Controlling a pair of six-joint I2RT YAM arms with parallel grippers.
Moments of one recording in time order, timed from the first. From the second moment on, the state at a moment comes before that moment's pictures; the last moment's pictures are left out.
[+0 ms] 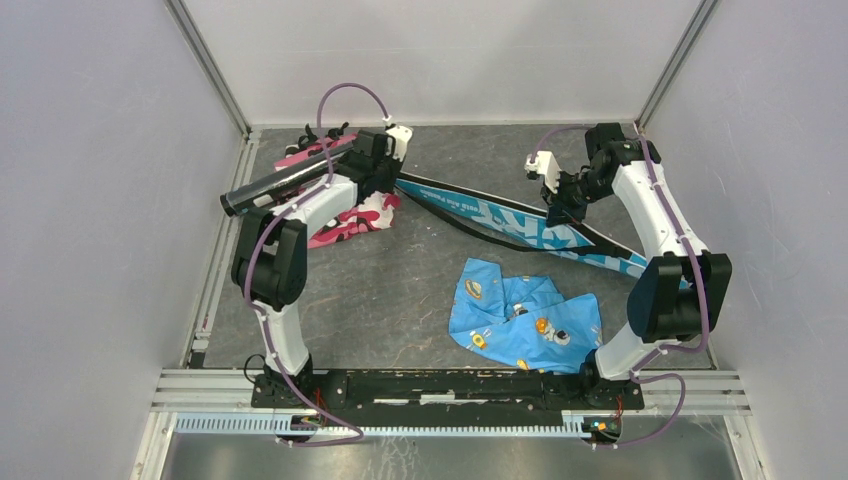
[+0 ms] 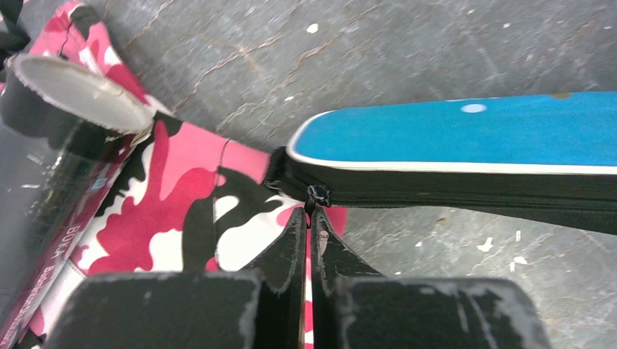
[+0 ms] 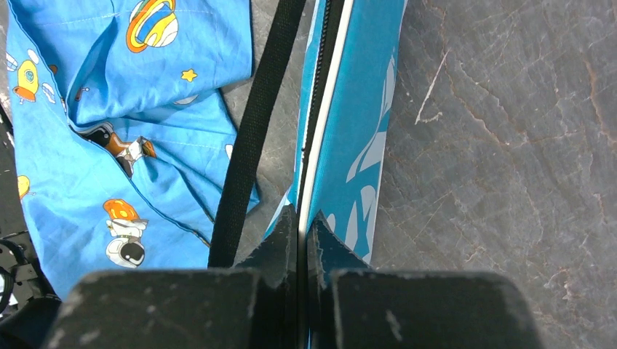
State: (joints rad) left arm -0.37 1.91 1.42 -0.19 -0.03 0.18; right arm 0.03 1.63 1.50 -1.19 -0.60 -1.12
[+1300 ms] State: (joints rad) left arm -0.22 2.07 1.61 -0.48 0.35 0.26; right arm -0.01 1.63 1.48 -1.18 -0.53 -1.28
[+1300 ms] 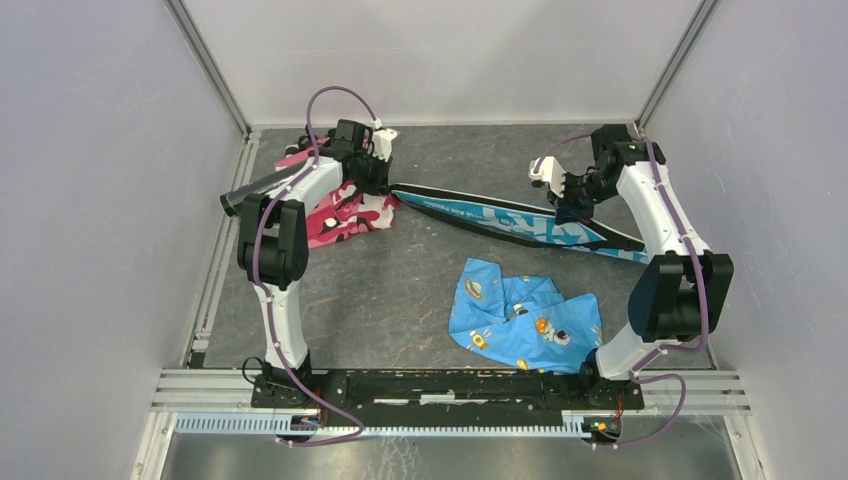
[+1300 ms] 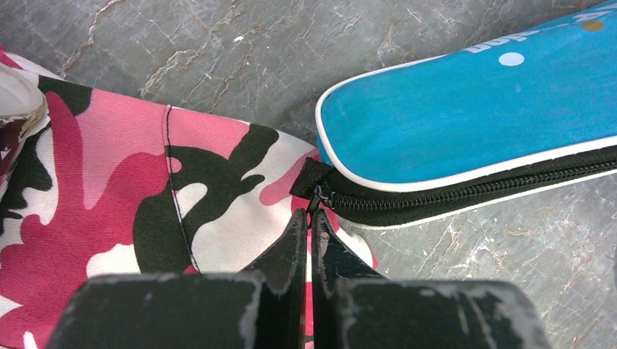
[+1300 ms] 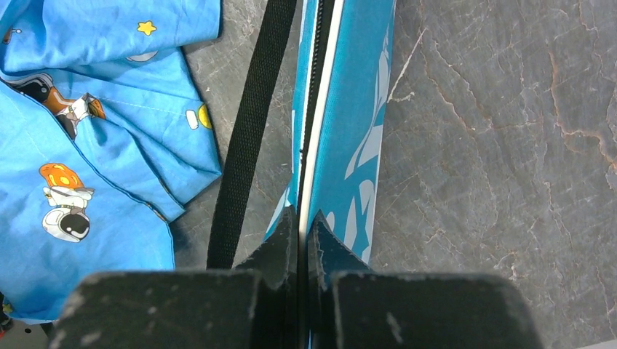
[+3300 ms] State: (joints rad) left arm -0.13 0.94 0.95 -0.20 0.06 0.07; right arm 0.08 1.14 1.20 -0.49 -0.36 -0.50
